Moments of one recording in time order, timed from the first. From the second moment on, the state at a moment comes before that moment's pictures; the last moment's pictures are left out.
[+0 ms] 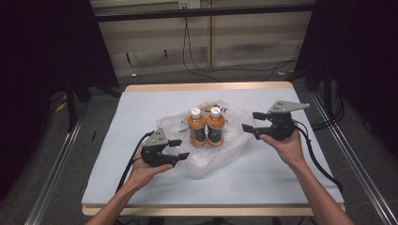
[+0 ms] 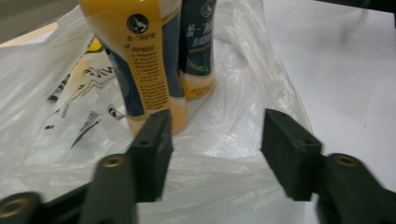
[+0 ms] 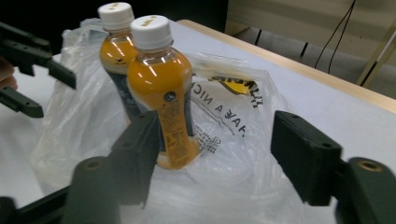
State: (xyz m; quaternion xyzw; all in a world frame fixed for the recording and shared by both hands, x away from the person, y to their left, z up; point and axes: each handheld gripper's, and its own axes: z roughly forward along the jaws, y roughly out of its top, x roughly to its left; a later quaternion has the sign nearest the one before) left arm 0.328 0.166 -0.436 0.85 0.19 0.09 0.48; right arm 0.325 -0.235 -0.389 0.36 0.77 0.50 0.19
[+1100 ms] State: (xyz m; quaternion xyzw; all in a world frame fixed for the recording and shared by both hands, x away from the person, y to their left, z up) left arm 0.263 0.264 -0.446 0.81 0.30 0.14 0.48; right arm 0.187 -0.282 -0.430 0.43 0.72 0.47 0.25
